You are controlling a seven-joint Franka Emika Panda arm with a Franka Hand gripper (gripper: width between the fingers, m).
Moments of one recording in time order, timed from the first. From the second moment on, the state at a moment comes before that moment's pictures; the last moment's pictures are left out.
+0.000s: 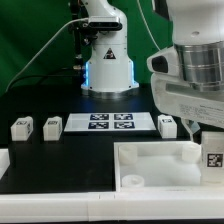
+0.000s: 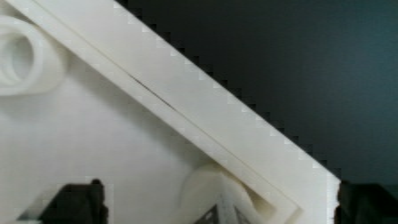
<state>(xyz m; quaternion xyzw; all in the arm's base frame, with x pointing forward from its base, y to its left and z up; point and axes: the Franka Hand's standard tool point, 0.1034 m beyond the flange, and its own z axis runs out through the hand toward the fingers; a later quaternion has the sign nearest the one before) 0.612 0.131 0.066 -0.93 0.35 0.08 0.09</state>
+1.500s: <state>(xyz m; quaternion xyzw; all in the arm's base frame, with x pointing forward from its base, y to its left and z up) 0.631 0.125 0.065 -0.83 0.54 0.05 0.10</state>
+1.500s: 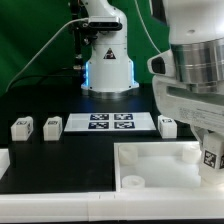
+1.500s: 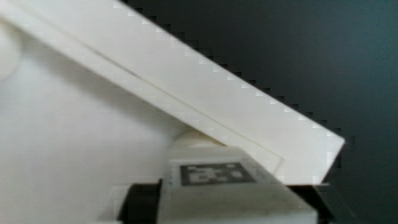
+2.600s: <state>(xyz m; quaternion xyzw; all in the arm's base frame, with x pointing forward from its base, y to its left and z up) 0.628 0.134 0.072 -0.92 0.38 -0.02 0.11</state>
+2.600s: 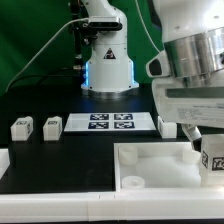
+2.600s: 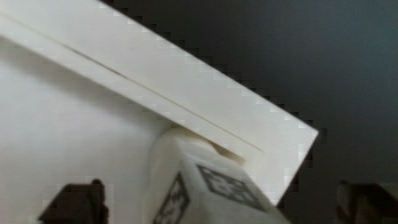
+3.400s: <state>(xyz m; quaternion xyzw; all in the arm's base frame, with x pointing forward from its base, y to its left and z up) 0.633 0.126 0.073 -1.00 0.03 -0.05 0.08</state>
